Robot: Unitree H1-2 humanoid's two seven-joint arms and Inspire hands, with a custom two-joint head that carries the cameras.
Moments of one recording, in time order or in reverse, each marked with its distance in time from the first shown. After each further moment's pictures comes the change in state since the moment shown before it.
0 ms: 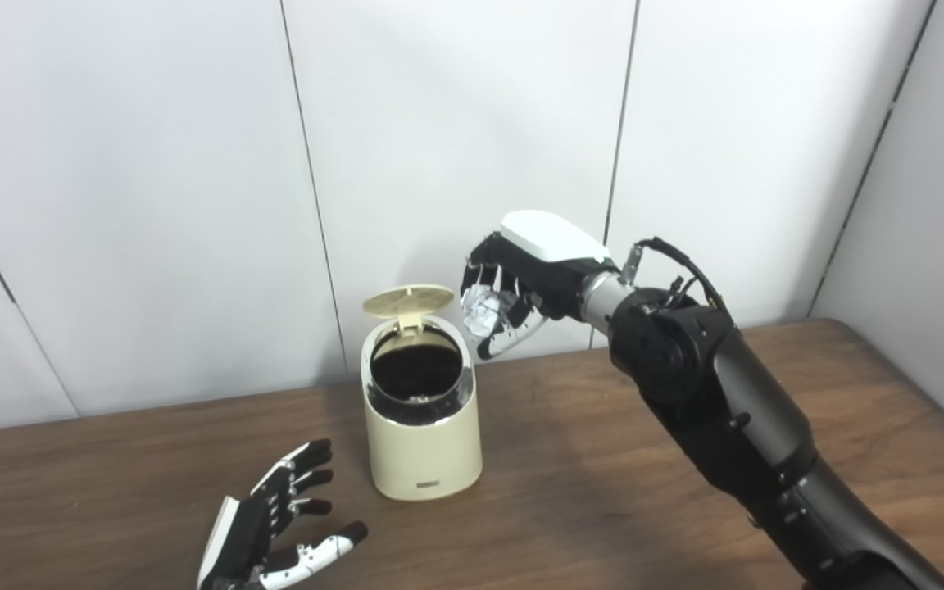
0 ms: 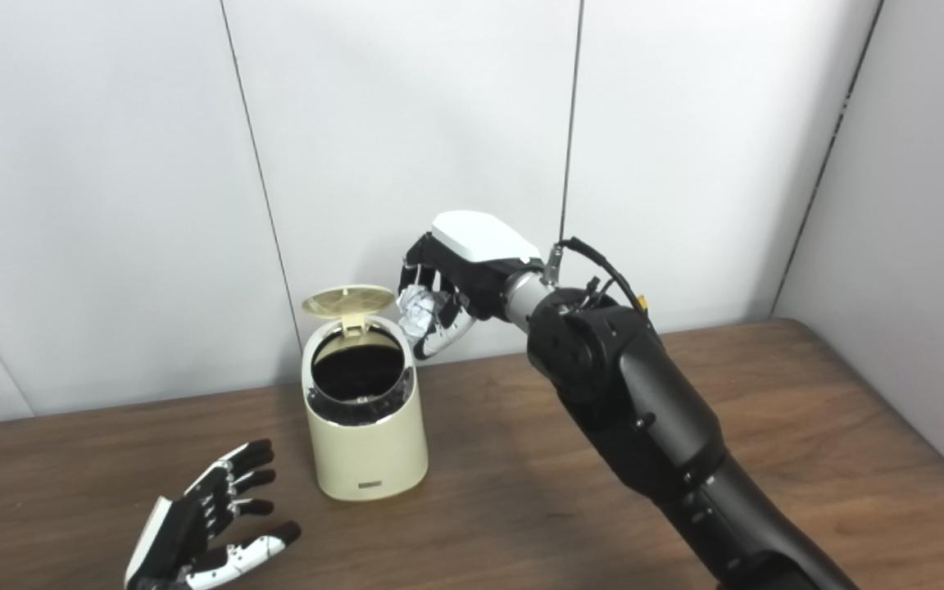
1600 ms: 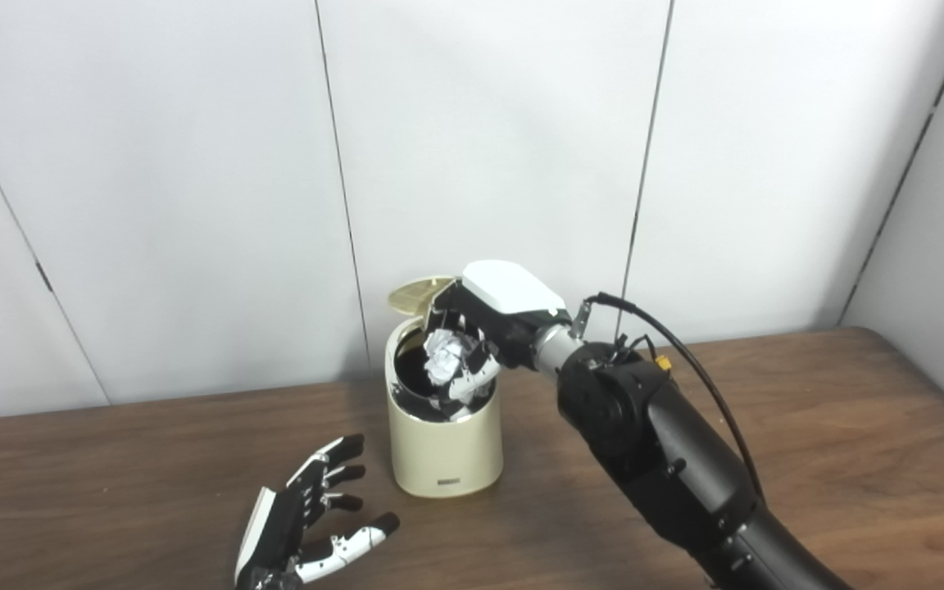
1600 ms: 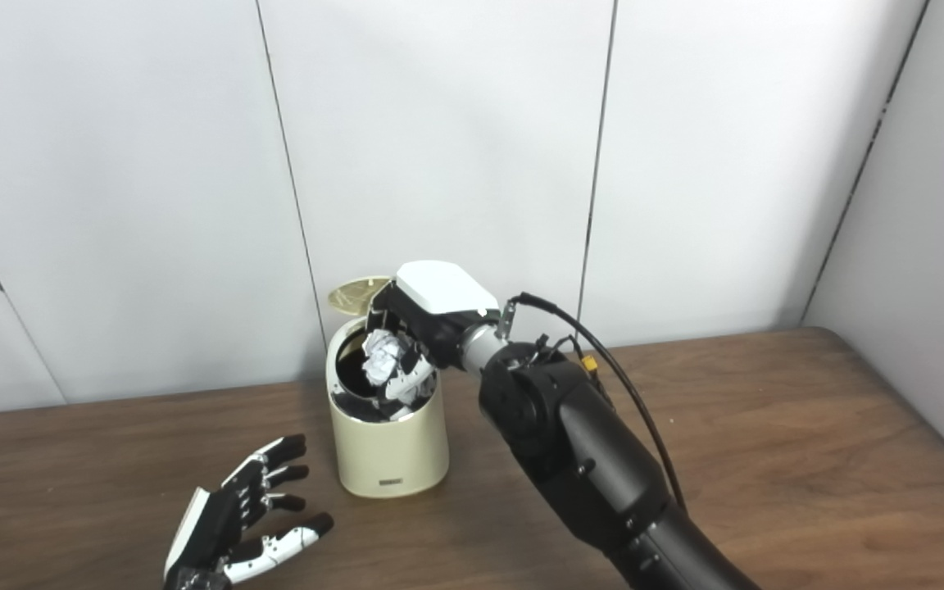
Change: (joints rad) left arm -0.001 -0.022 -0.010 0.029 0.029 -0.036 0.036; right arm 0.041 0.154 0.064 0.132 -0.051 -0.076 -0.152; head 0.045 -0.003
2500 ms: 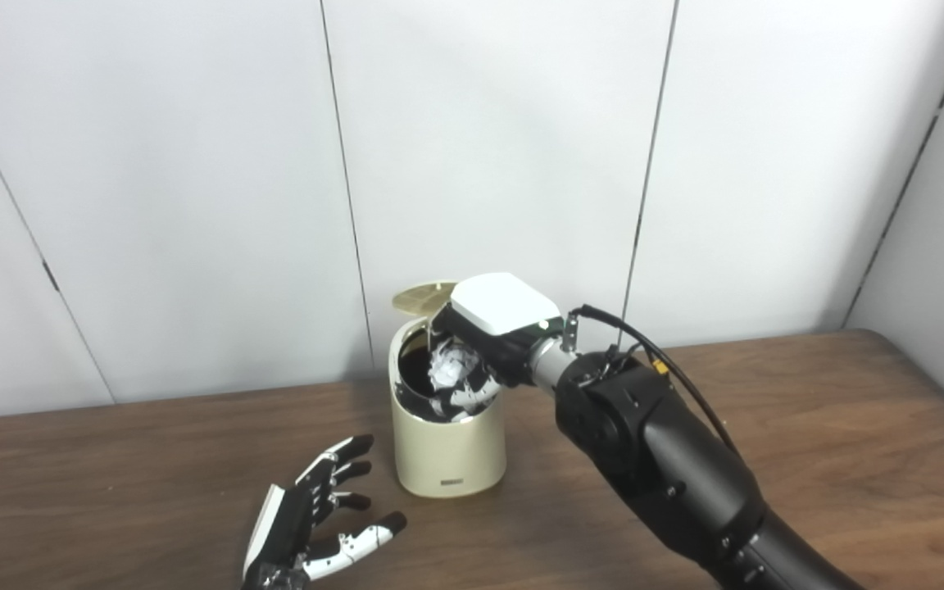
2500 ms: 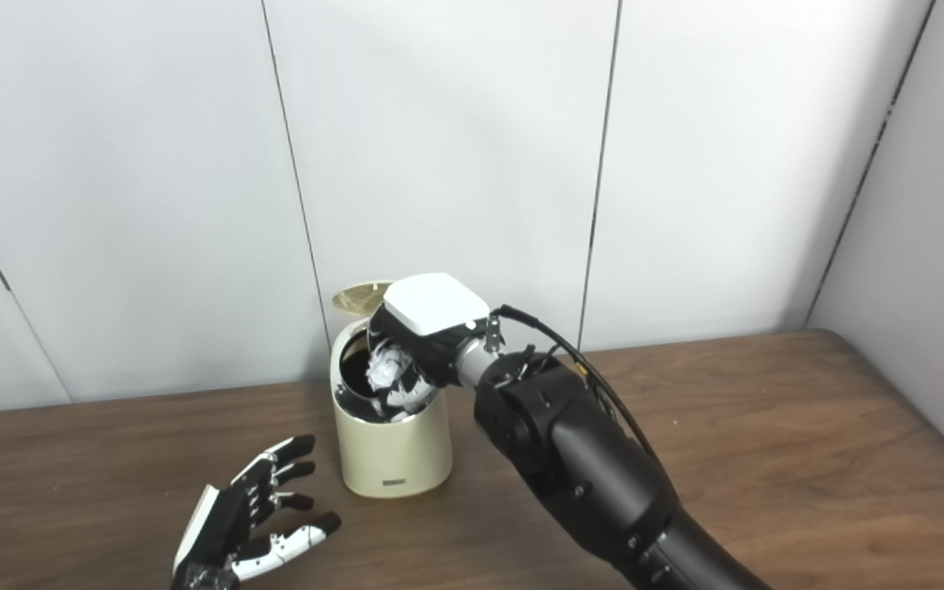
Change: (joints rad) left arm -0.008 0.001 -0.004 0.013 -0.004 -0.002 -0.009; right arm -0.001 -0.026 0.076 -0.074 -0.159 0.024 0.136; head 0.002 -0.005
